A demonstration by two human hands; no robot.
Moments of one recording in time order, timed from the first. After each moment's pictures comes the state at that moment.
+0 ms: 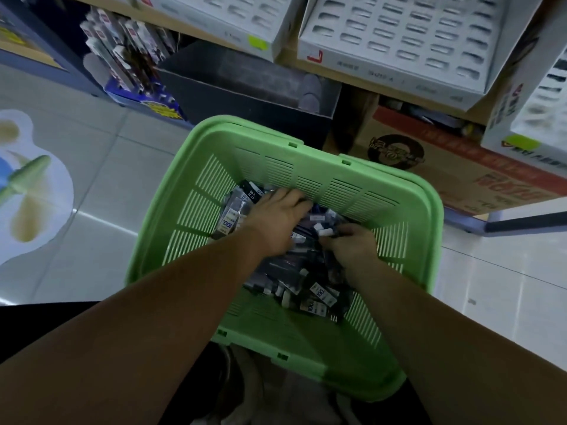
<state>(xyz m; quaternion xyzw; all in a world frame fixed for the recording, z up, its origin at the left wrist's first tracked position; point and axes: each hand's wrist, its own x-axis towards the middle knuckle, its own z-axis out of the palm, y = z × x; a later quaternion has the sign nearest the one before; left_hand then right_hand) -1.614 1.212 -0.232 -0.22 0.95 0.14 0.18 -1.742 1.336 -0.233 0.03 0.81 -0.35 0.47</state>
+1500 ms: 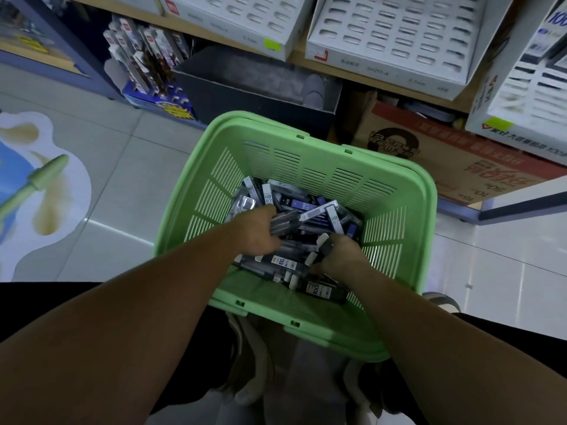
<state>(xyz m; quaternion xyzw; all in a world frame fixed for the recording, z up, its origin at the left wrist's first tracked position) -1.560 1.217 -0.197 -0.40 0.78 0.41 0.25 -1.718 1.363 -0.215 -0.26 0.82 -0.06 0.51</state>
